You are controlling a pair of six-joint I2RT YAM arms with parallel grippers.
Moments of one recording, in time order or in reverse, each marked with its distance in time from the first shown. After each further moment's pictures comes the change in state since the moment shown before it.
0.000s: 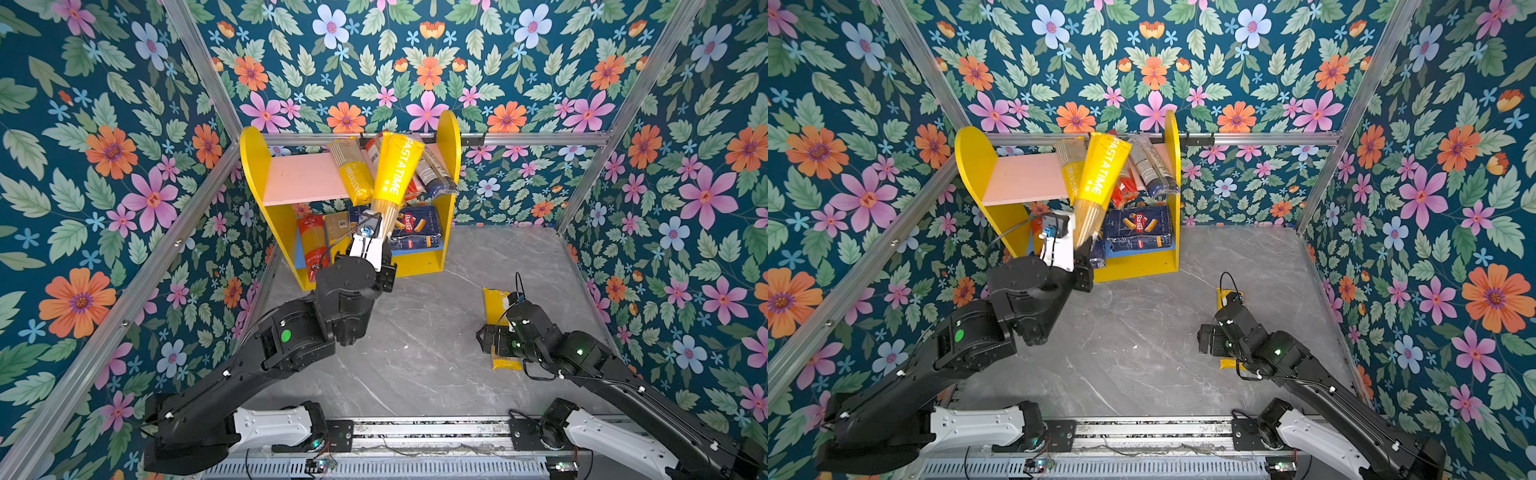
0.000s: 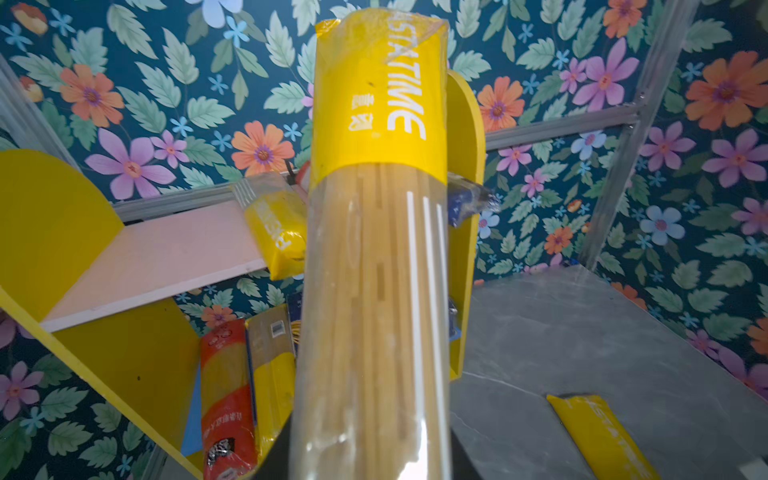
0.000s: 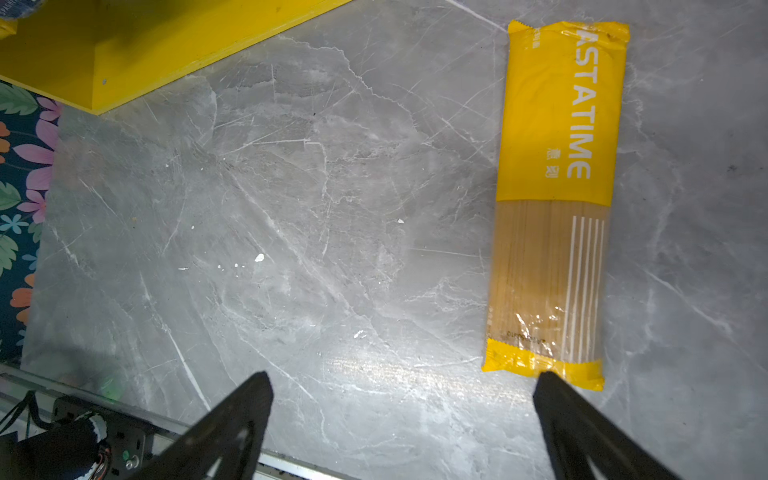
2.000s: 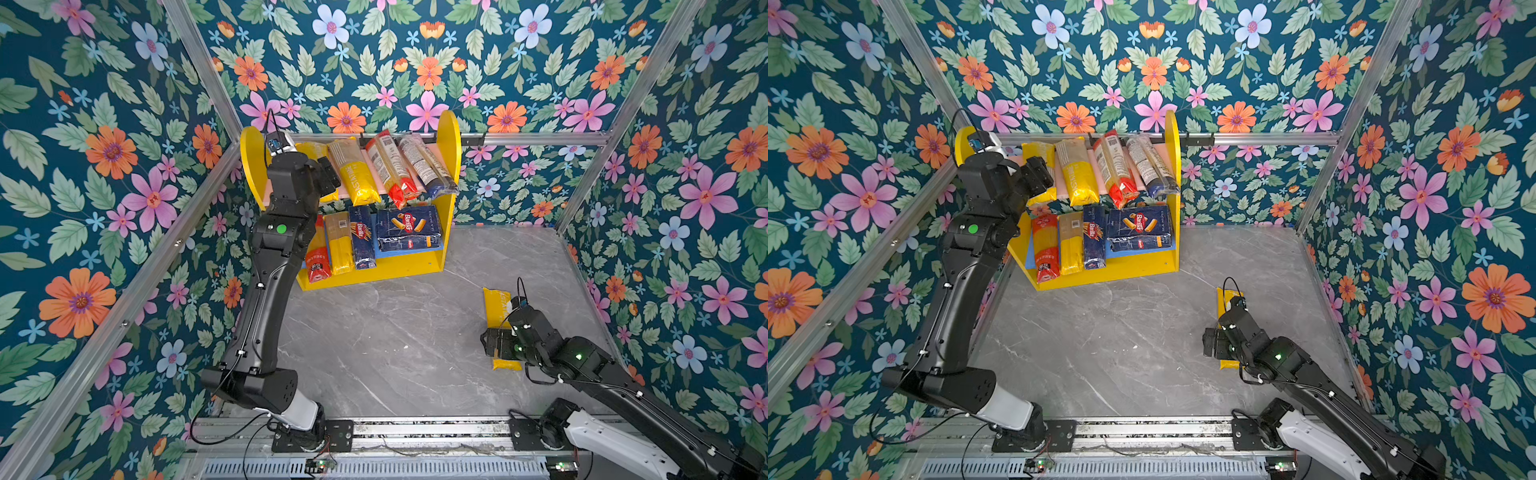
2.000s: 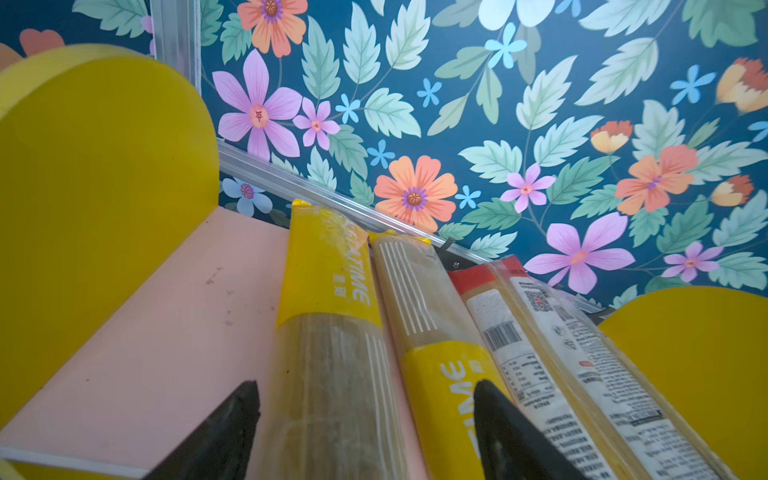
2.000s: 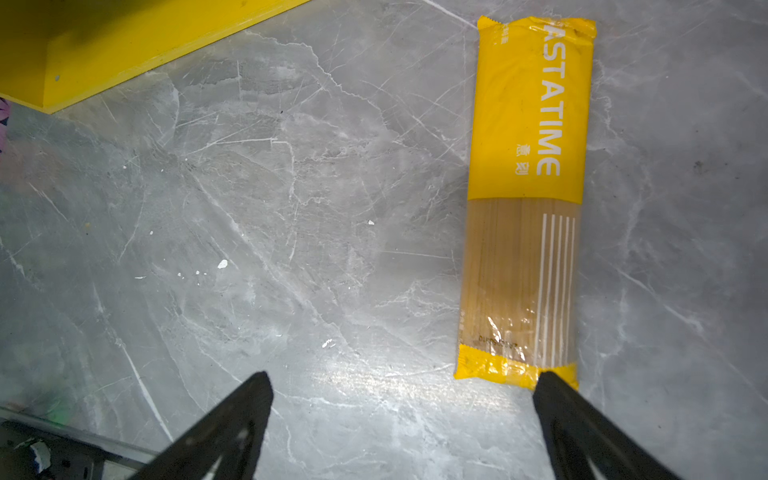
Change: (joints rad) left arm 0.865 0.397 0.372 0.044 0.616 -0.399; right arm -0.028 -0.035 -0.080 0.029 0.031 -0.031
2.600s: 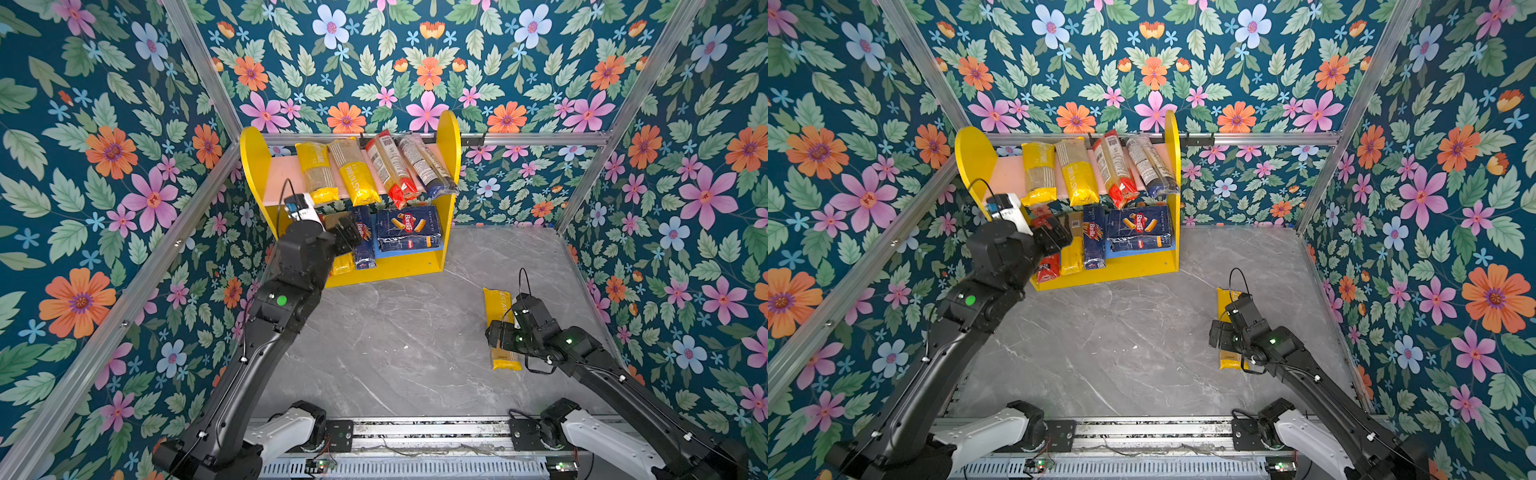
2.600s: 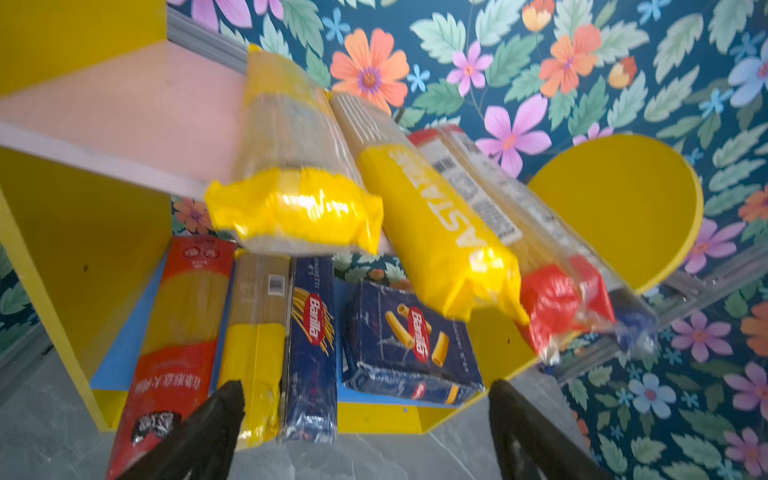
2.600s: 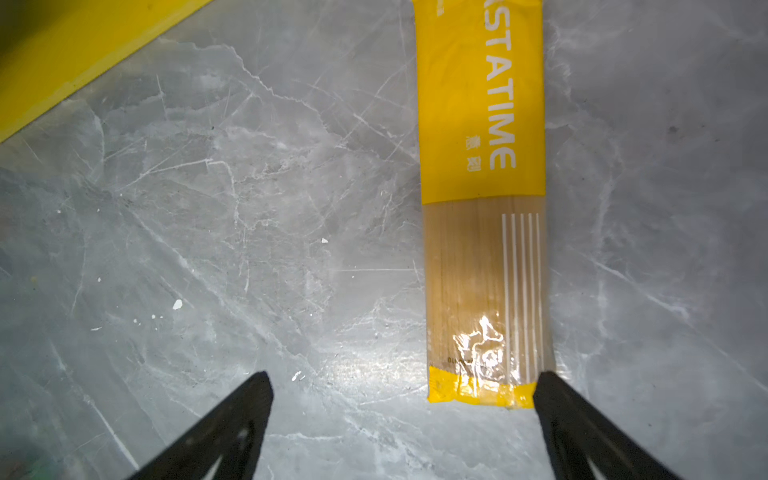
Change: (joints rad) left arm -0.261 -0.471 -0.663 0.090 -0.041 -0.101; right arm -0.204 0.119 -0.023 0.051 -0.105 -0.028
